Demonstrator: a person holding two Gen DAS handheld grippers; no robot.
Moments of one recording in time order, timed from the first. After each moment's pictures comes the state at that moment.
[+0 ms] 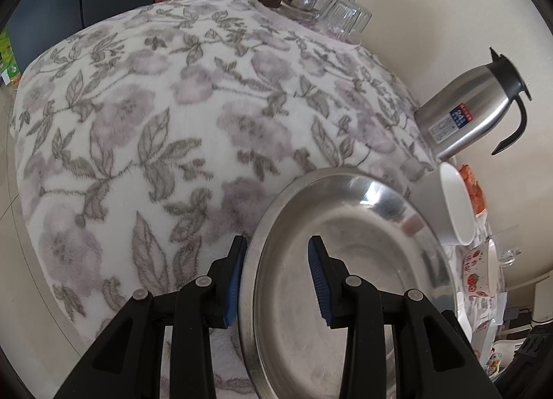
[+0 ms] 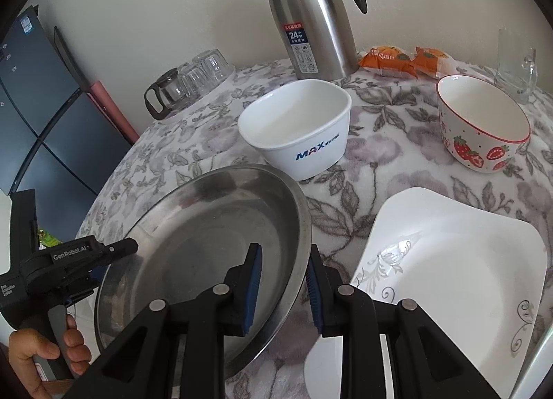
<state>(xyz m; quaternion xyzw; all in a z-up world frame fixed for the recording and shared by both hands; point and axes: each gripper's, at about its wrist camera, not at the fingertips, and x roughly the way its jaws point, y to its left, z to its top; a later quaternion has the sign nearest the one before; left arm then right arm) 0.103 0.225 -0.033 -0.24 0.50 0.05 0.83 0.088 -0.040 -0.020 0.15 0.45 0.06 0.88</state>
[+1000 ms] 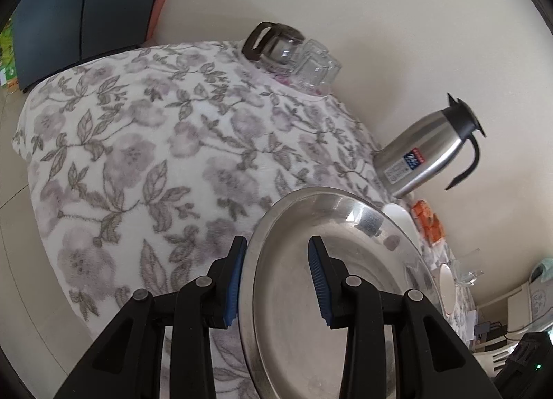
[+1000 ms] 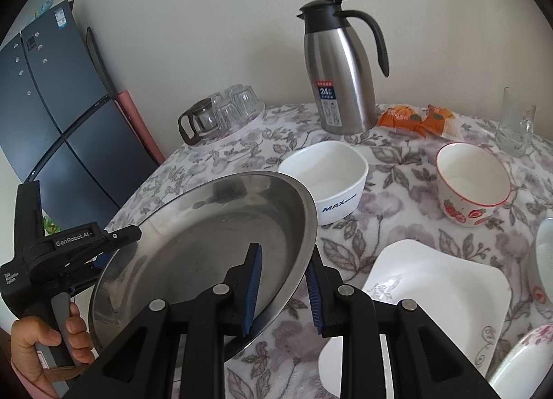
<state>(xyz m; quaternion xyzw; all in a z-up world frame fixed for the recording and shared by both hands) 0.080 0.235 0.027 -0.27 0.42 0.01 0.86 0.063 -0.038 0.043 0.12 0.38 0.09 0.91</state>
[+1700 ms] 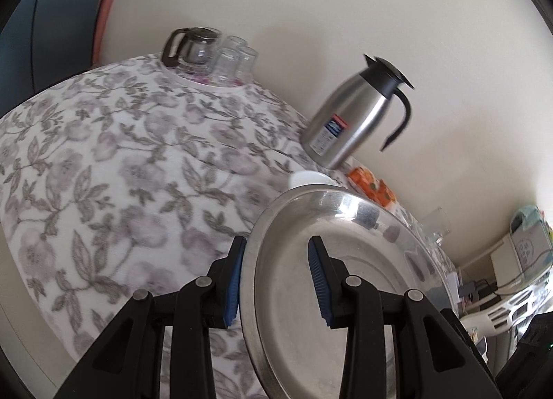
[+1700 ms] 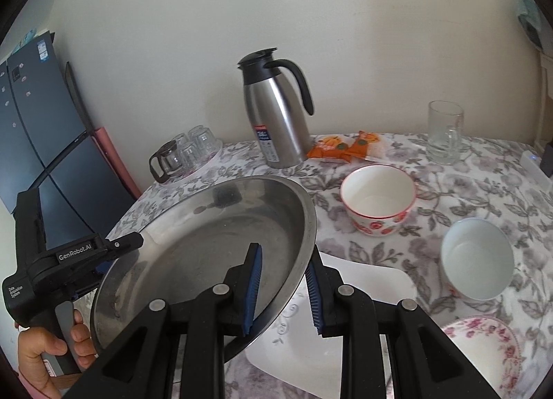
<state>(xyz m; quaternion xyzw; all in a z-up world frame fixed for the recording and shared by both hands) 0.063 0.139 0.060 -0.23 0.41 -0.08 0.88 0.005 -0.123 0.081 0.14 0.34 0.02 0.93</state>
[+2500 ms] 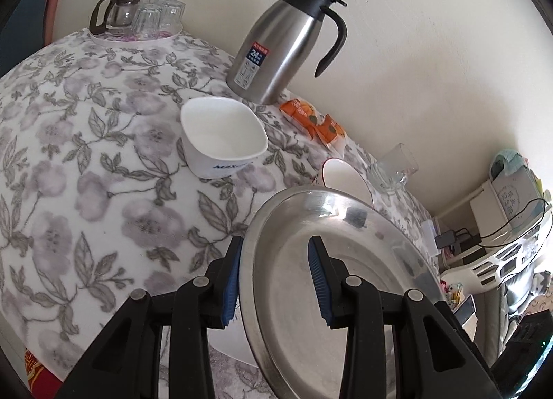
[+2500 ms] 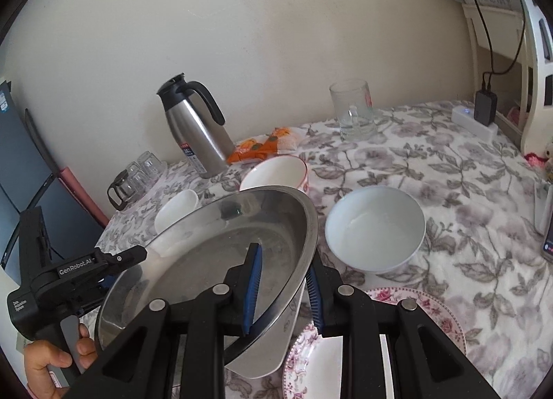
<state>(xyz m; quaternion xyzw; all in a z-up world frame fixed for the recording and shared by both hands) 0.055 0.024 0.044 -0.20 0.47 -0.16 0.85 -0.046 -0.226 0.061 0.21 0.35 -0.07 0.91</state>
